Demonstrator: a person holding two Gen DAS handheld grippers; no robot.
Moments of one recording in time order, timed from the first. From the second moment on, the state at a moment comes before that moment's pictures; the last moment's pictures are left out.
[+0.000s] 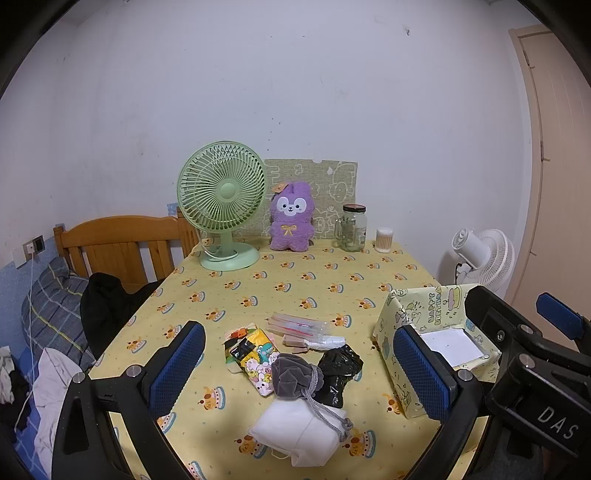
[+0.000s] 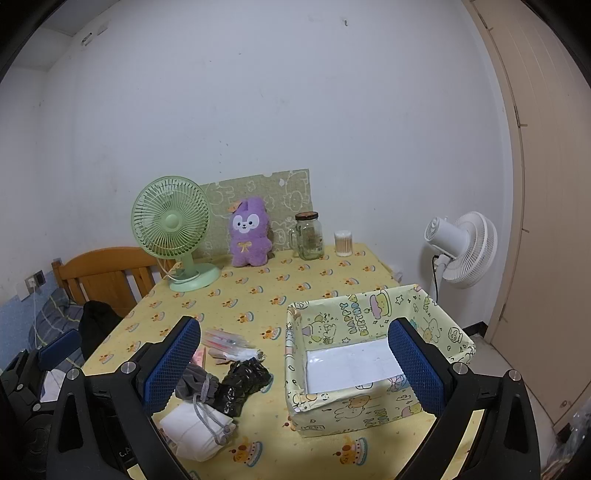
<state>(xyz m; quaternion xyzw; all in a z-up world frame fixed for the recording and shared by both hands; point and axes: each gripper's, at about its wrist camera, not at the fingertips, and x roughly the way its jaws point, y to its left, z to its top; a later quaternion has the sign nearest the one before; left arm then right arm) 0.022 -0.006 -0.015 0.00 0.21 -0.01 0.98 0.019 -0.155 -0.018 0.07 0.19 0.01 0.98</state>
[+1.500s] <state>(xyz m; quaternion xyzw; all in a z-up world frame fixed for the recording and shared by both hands) 0.031 0.005 -0.113 0.03 0.30 -0.05 0.95 0.039 -0.094 -0.111 0.05 0.27 0.07 0.96</state>
